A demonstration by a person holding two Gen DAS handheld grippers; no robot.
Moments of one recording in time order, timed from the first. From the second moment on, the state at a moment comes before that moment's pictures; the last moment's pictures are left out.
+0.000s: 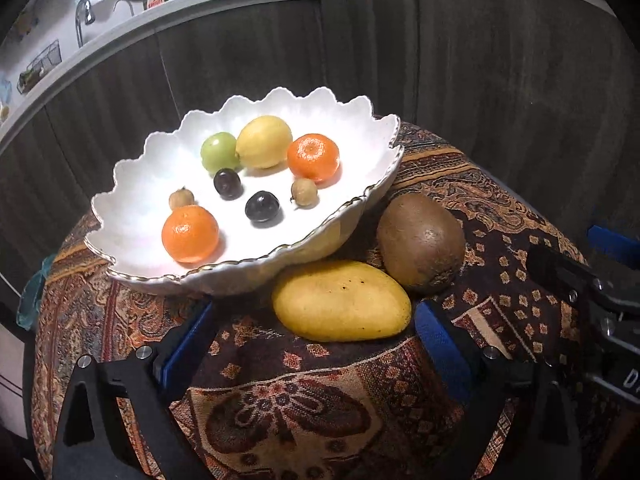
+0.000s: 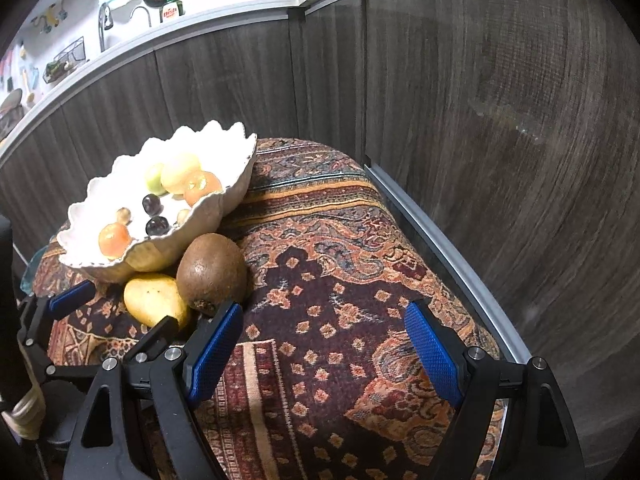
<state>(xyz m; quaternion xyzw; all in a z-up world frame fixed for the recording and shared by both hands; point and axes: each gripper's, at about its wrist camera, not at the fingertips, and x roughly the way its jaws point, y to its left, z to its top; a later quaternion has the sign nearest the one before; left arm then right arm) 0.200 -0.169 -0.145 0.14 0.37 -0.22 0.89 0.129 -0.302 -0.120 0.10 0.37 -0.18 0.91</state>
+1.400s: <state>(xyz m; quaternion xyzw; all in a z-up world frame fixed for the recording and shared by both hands) 0.202 -0.147 -0.167 0.11 0.42 -0.20 0.88 0.157 -0.299 -0.129 0.07 0.38 -0.16 0.91</state>
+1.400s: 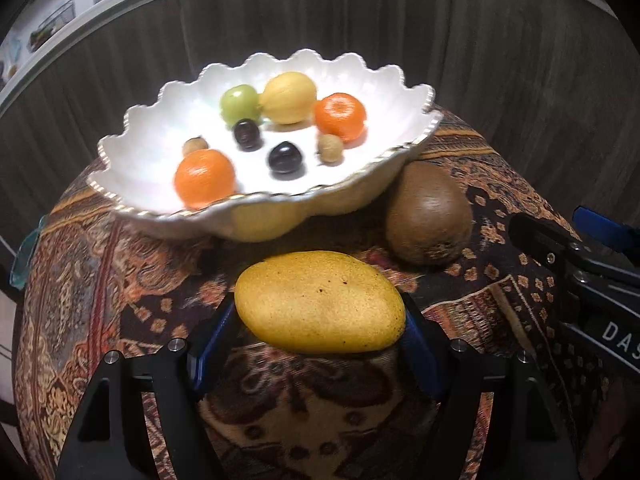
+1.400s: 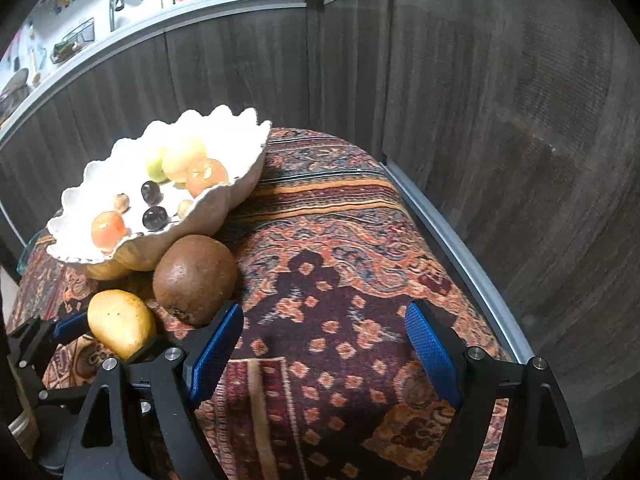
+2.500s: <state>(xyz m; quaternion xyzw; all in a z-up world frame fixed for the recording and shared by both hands) 0.213 -0.090 -0.157 0.05 0.42 -0.15 0.90 0.216 -0.250 -0.143 0.05 0.42 -0.07 0.91</state>
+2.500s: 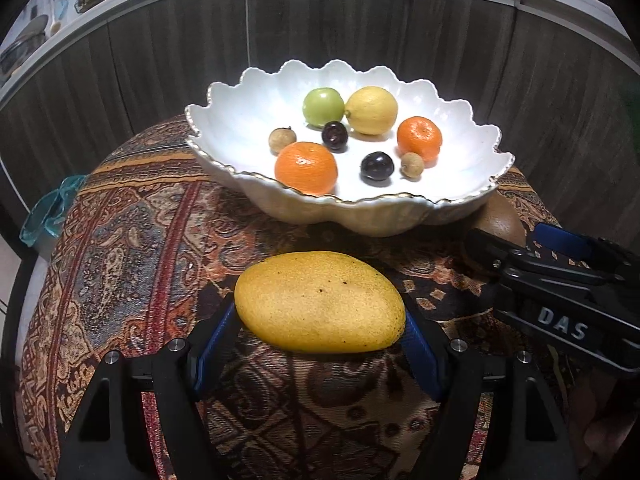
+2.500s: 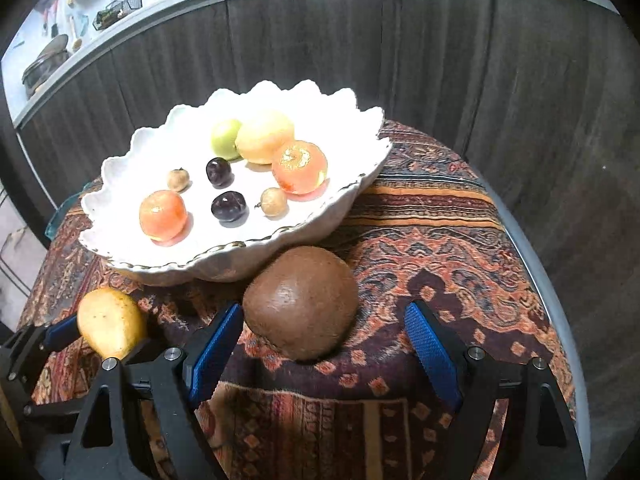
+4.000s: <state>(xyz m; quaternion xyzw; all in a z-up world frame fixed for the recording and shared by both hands) 0.190 -0.075 -0.084 0.04 0.35 -0.13 0.93 0.180 -0.232 -0.087 0.04 0.36 -0.04 0.93</state>
